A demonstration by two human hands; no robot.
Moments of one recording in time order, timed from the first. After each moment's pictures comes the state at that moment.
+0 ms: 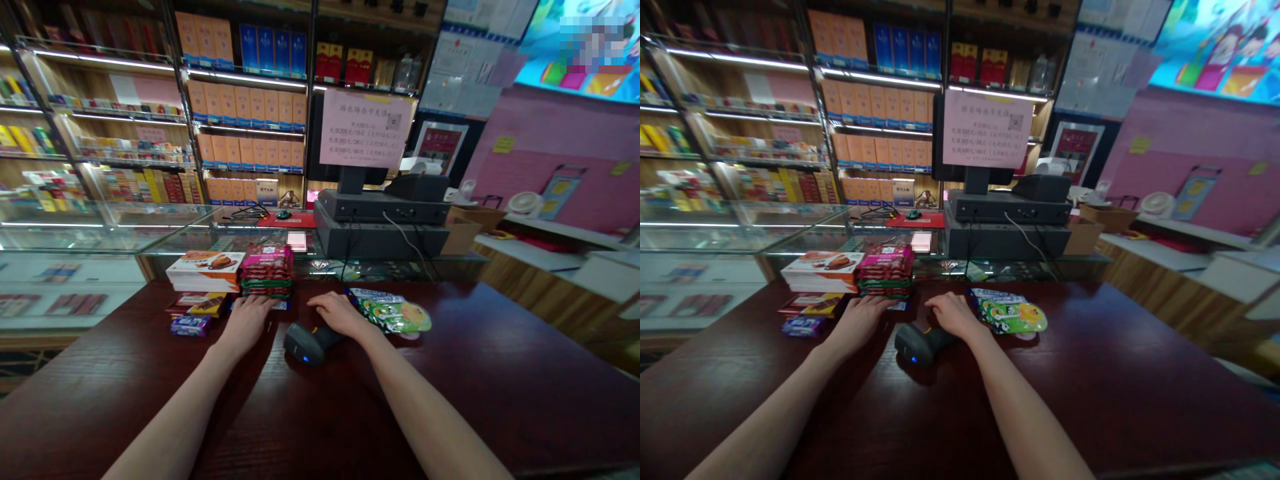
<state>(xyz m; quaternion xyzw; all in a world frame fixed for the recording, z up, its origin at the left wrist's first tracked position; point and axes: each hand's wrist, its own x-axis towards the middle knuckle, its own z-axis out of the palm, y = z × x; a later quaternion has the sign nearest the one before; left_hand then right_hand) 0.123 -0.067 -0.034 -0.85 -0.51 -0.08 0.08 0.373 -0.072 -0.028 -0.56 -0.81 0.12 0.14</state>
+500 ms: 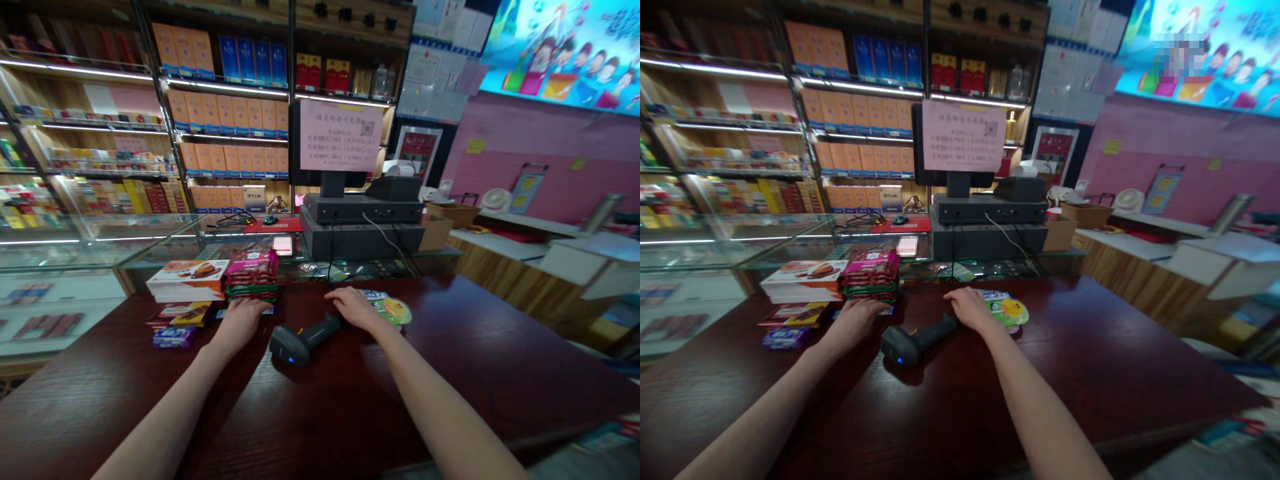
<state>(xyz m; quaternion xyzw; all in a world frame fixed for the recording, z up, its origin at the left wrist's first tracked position) 0.134 -0.052 -0.036 -0.87 -0.48 -0.10 0.05 0.438 -0.087 -0.020 -0.64 -0.75 0.06 0.14</state>
